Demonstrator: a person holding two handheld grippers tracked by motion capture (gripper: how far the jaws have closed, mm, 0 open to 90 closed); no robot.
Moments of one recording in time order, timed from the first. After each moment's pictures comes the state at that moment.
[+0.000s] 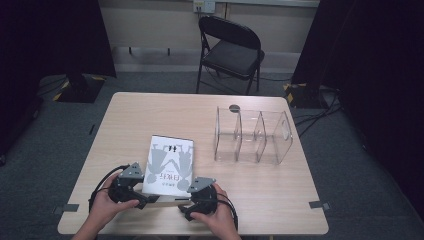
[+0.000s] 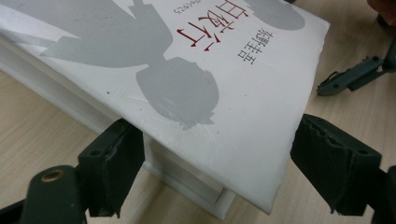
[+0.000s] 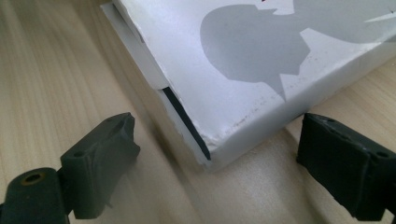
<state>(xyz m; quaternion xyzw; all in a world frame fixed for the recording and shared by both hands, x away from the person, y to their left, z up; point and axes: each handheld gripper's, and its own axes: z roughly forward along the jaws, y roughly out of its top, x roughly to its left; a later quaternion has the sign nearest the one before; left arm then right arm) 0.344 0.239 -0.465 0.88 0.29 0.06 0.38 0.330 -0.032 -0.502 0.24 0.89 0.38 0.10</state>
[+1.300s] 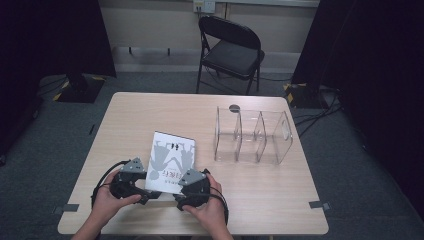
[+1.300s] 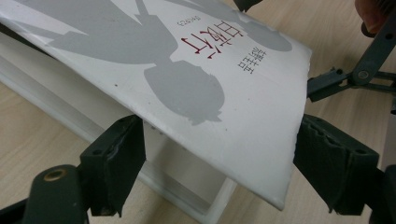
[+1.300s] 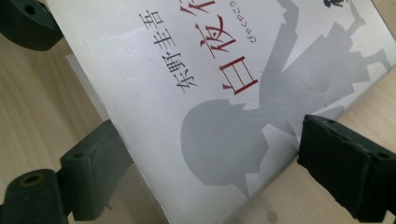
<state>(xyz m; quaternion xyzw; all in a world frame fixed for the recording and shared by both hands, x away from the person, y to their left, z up) 0.348 0.233 -0.449 0.87 0.29 0.05 0.39 0.338 -0.008 -0.475 0.24 0.88 0.37 0.19</state>
